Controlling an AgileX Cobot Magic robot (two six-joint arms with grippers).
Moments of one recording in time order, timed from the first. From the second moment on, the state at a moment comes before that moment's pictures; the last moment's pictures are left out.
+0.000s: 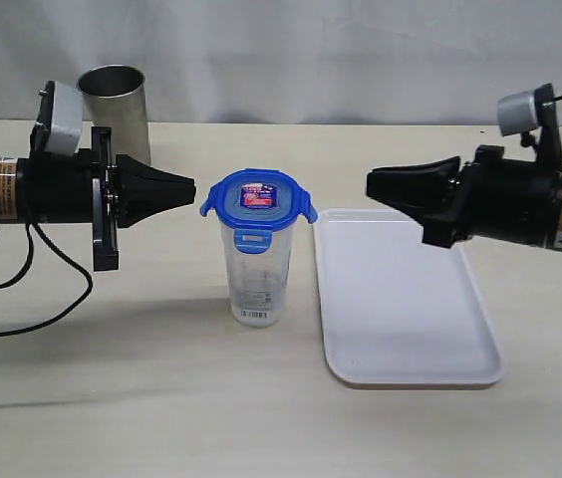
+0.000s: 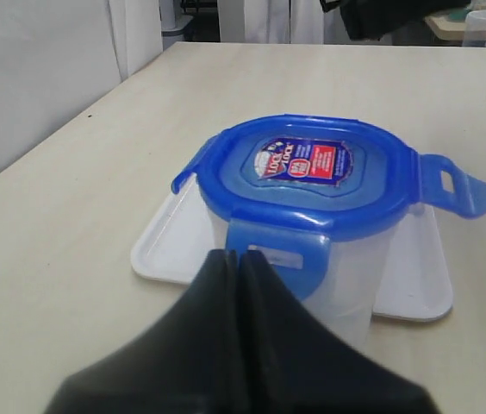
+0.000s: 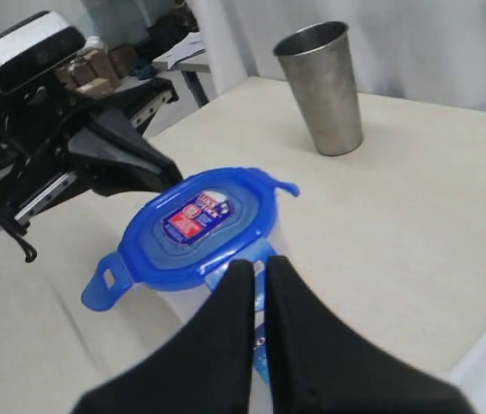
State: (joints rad) left arm -0.04 1.95 -0.92 1.45 -1.21 -0.57; right arm 0.02 1.60 -0.68 -1.28 -1.01 1.03
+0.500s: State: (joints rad) left arm -0.04 1.95 -0.92 1.46 -1.21 -0.57; right arm 0.29 1.65 -0.70 -1.12 -0.77 0.83
